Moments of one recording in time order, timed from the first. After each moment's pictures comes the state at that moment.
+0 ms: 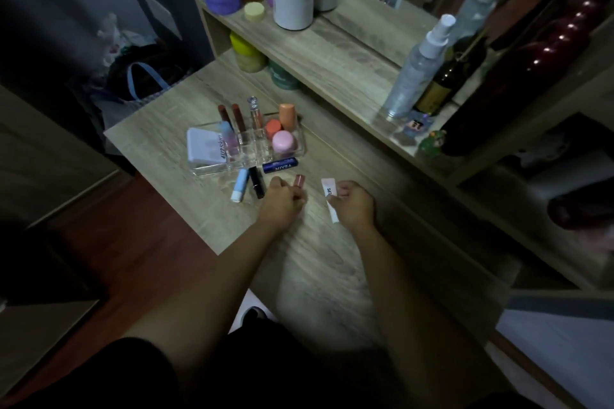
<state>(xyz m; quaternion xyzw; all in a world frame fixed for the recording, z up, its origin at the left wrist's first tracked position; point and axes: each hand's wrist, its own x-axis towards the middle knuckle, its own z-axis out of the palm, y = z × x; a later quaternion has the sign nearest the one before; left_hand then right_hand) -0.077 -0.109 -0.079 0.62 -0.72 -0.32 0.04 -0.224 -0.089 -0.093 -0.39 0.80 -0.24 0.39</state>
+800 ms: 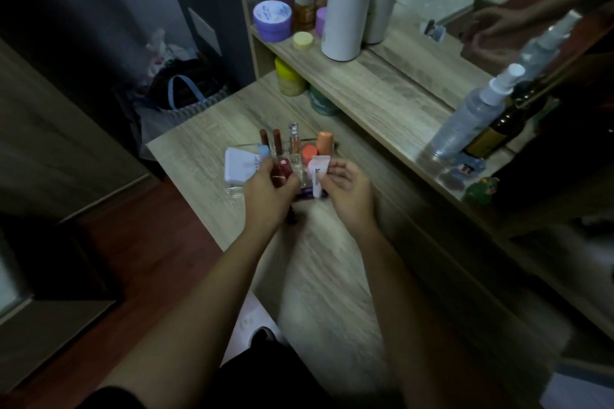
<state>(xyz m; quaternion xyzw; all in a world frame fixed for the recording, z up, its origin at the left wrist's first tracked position) -0.016 -0.153 -0.035 0.70 -0.51 -0.31 0.39 -0.152 -0.154 -0.044 -0.45 0.64 -0.44 0.45</state>
